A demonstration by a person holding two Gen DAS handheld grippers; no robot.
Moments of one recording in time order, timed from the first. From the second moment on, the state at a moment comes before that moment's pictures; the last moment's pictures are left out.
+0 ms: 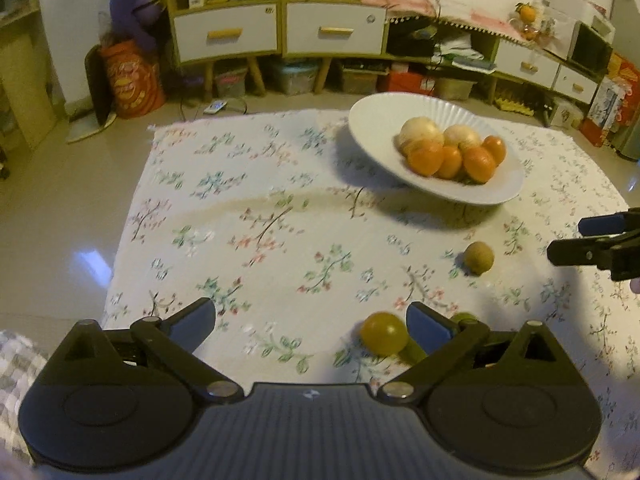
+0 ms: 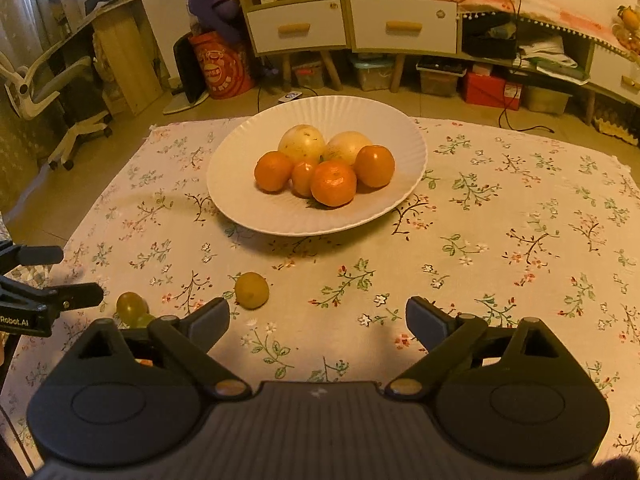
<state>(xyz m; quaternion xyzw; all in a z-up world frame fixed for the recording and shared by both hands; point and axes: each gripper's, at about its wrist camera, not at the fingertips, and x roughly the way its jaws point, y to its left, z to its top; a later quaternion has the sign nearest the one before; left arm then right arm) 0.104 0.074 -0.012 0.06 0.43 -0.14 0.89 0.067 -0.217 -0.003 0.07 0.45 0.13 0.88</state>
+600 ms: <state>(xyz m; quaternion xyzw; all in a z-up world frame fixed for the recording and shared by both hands) 0.091 0.090 -0.034 0.10 0.43 -0.19 0.88 0.062 -0.189 -0.014 0.04 0.46 0.17 0.87</state>
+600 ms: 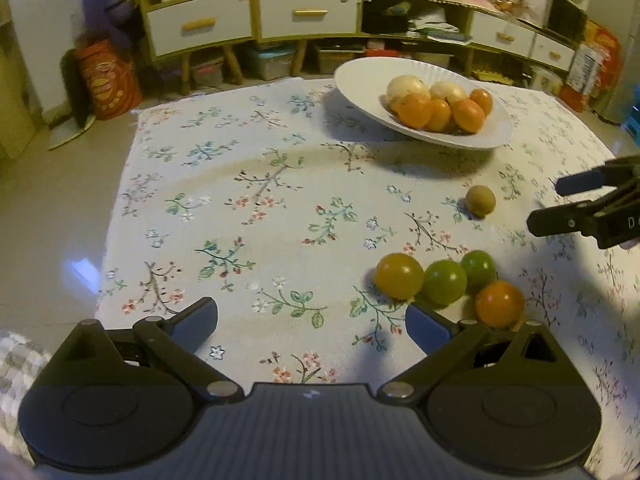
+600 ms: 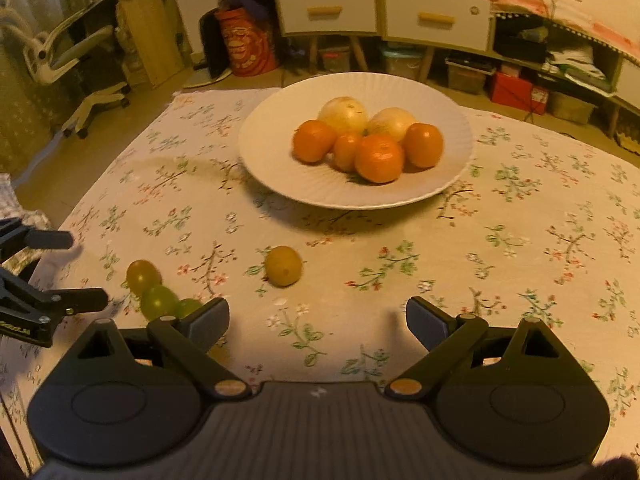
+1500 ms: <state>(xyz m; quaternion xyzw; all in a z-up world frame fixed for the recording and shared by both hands) 0.092 0.058 -0.050 0.15 0.39 -0.26 0.87 0.075 -0.170 -0.035 0.00 0.45 0.18 0.87</state>
